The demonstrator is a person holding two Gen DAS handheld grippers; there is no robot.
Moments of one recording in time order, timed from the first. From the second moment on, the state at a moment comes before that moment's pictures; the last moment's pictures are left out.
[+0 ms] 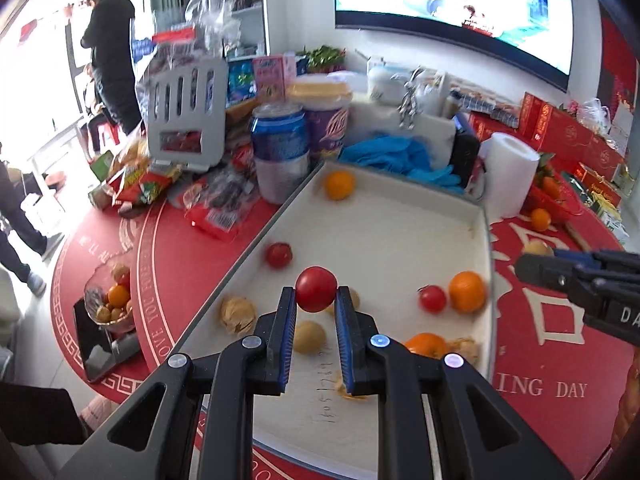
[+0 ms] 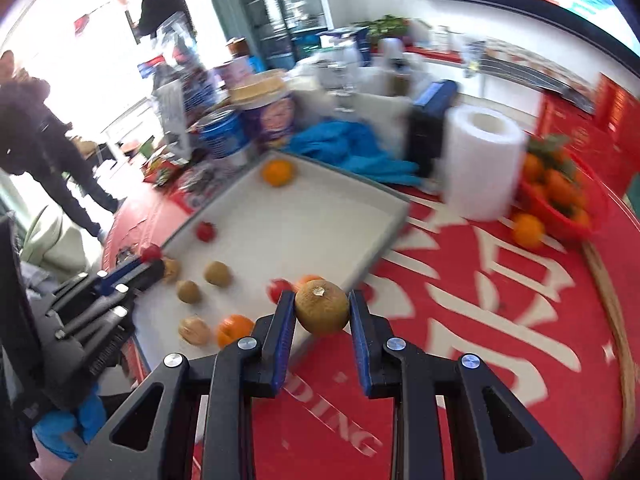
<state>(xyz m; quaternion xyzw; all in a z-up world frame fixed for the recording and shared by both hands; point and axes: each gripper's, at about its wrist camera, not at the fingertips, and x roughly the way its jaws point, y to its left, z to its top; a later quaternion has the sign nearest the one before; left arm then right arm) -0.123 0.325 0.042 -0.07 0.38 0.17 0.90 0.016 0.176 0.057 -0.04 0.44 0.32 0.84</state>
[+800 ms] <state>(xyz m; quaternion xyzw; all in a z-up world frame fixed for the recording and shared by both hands) -0.103 0.318 0.020 -0.07 0.41 0.18 0.89 0.040 0.222 0.039 -0.09 0.48 0.34 0.80</state>
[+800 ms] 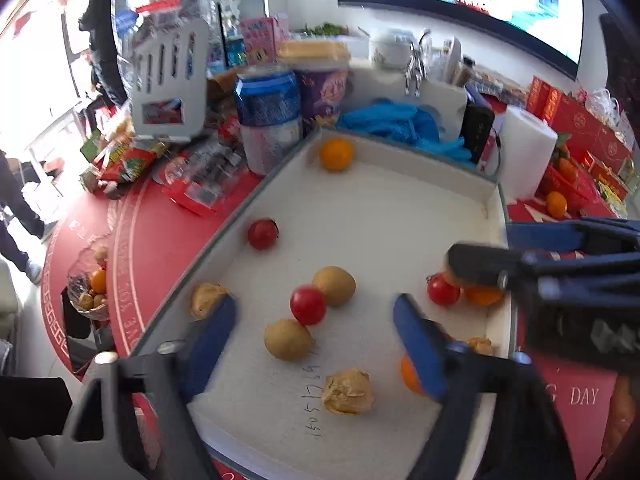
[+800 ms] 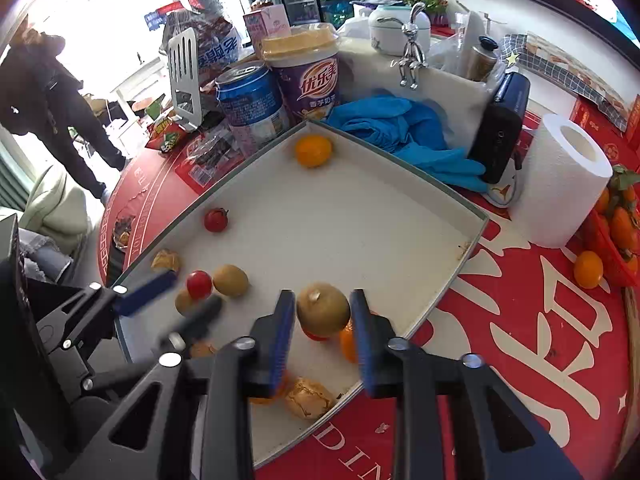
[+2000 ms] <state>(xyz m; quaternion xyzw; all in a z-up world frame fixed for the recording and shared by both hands) -0.103 0.275 0.028 -0.06 0.50 0.18 0.85 0.033 0.163 0.039 -0.11 0.55 0.30 0.78</state>
